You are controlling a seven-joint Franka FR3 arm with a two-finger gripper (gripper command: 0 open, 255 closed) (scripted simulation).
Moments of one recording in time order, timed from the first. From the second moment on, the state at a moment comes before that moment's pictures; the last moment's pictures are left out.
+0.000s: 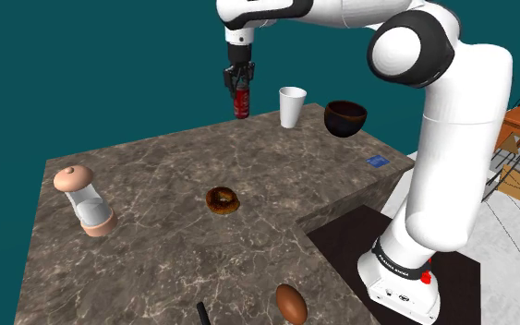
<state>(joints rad) -0.02 0.31 -0.11 -1.42 0.03 1.72 -0.19</state>
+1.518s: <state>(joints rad) -0.14 0.14 -0.18 -1.47 0.03 1.60 -0.38</state>
